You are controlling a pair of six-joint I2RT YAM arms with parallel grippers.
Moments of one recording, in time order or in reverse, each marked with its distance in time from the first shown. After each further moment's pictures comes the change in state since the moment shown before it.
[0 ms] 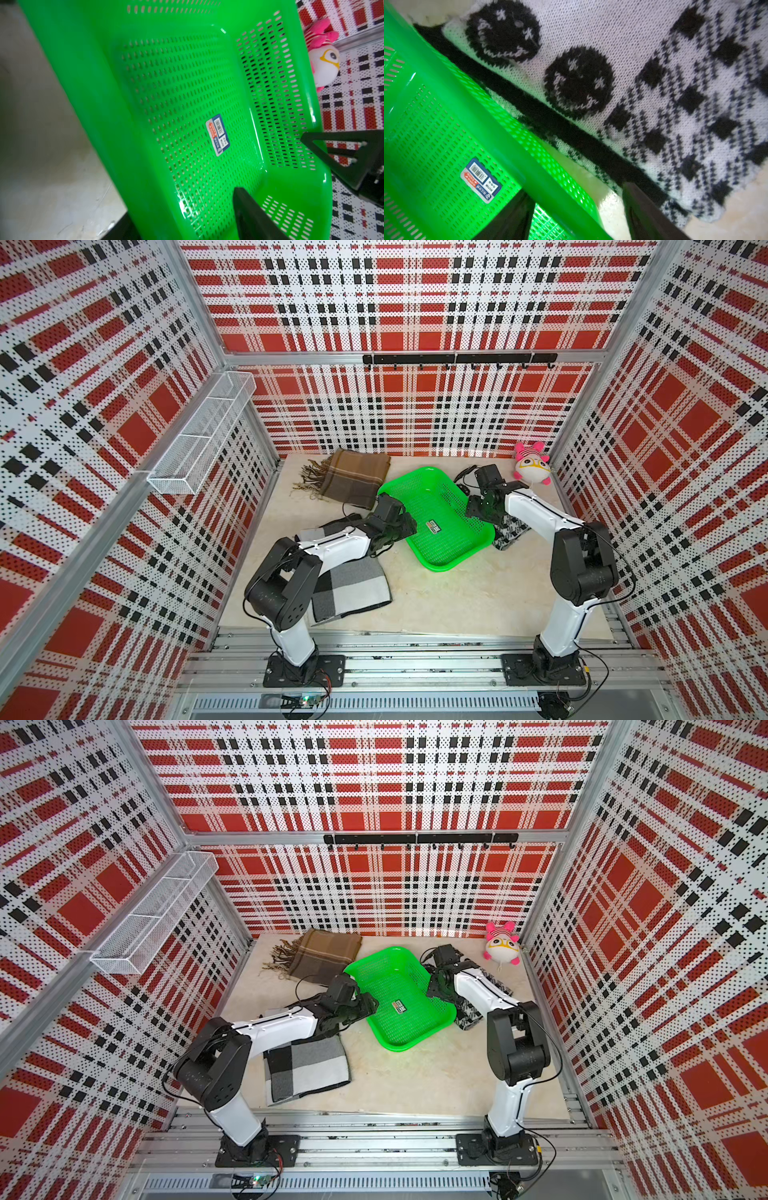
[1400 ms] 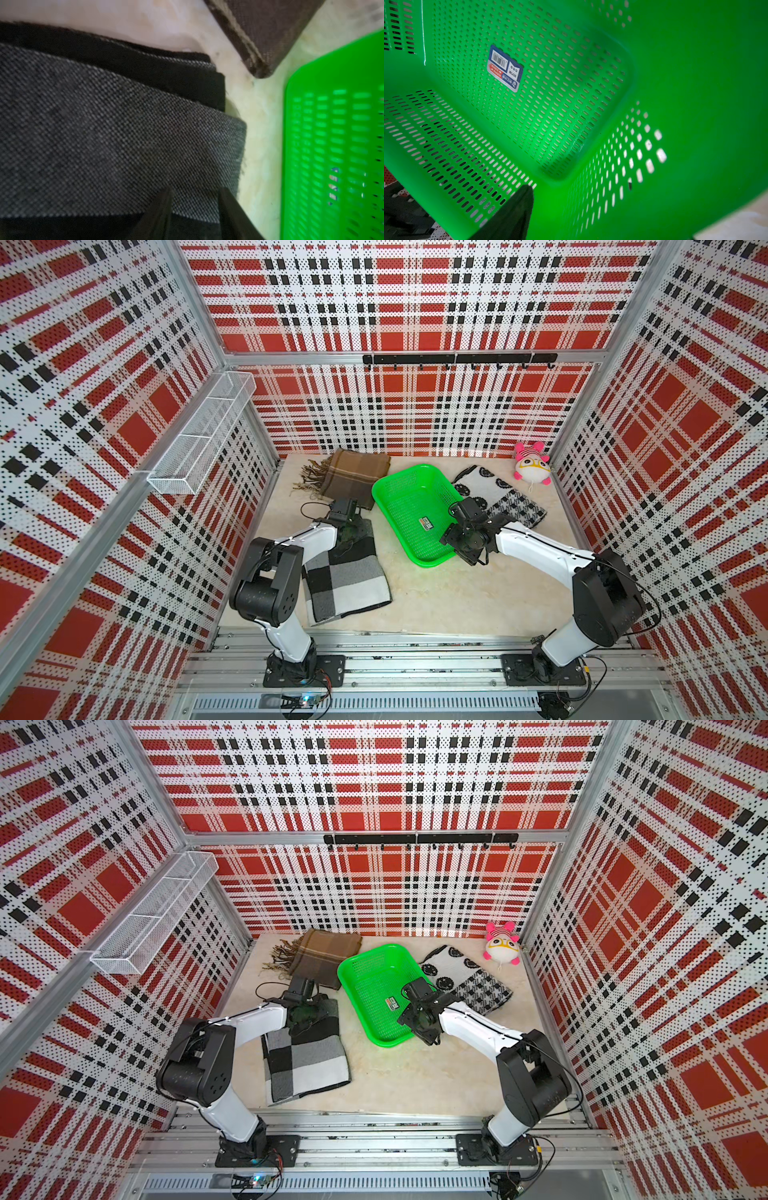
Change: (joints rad) left arm 0.345 0.005 -0.097 -0.179 -0.029 0.082; right arm 0.296 -0.256 -0.322 0.077 -0.124 0.595
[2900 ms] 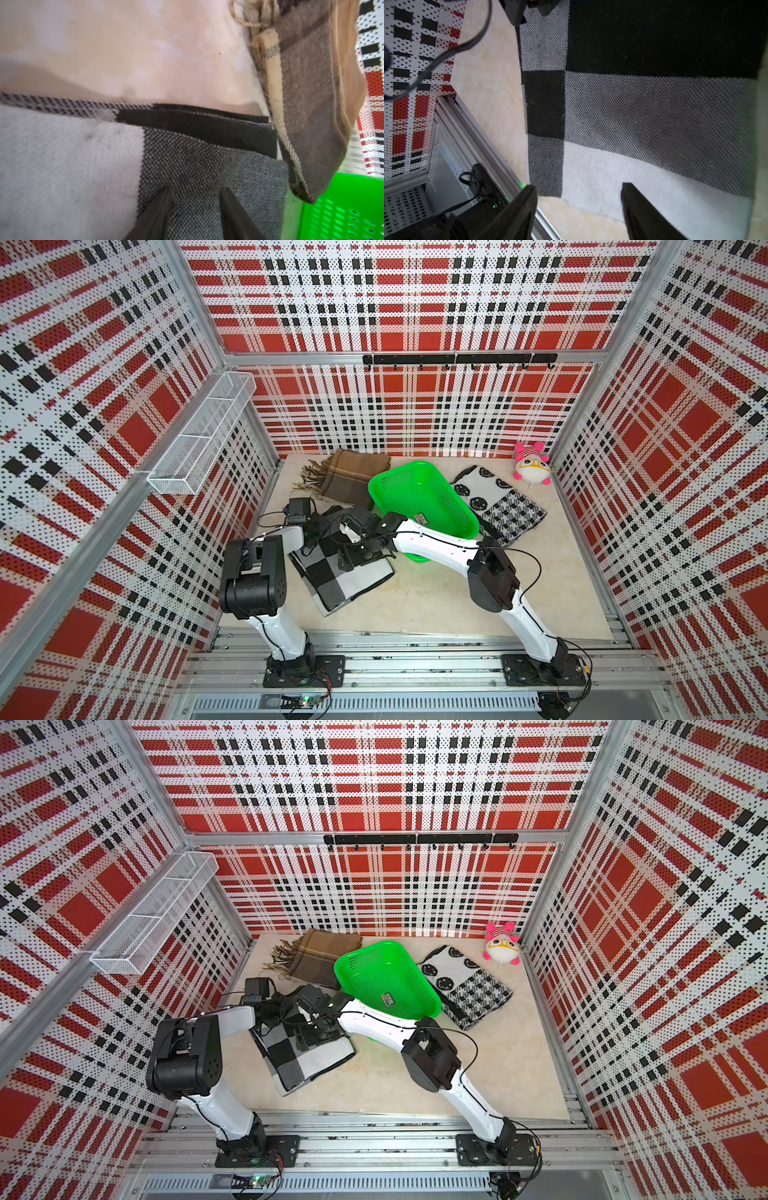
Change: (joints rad) left arm 0.367 0.004 -0.095 0.206 0.089 -0.038; right arm 0.440 0.771 1.020 -0.179 -0.283 -0.618
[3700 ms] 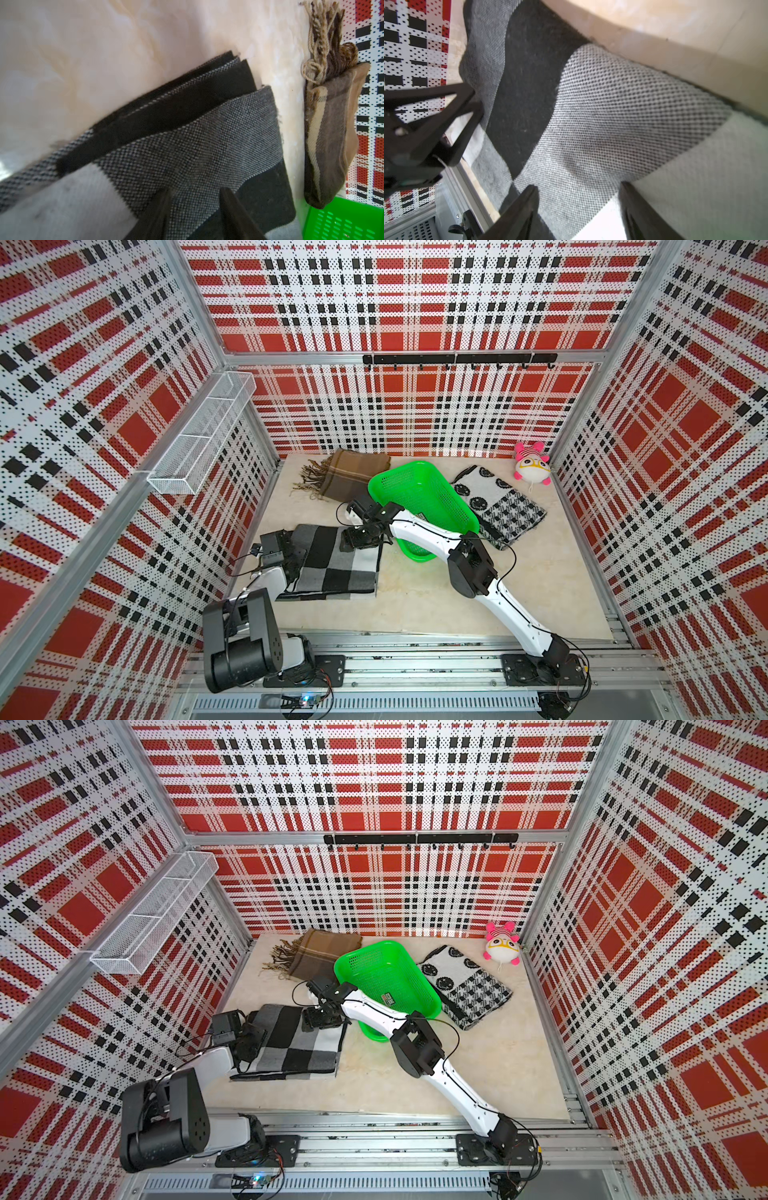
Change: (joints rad) left arm 0.178 -0.415 -0.362 -0.050 -0.043 -0.132; right arm -0.106 0.254 0.284 0.026 -0.075 0.019
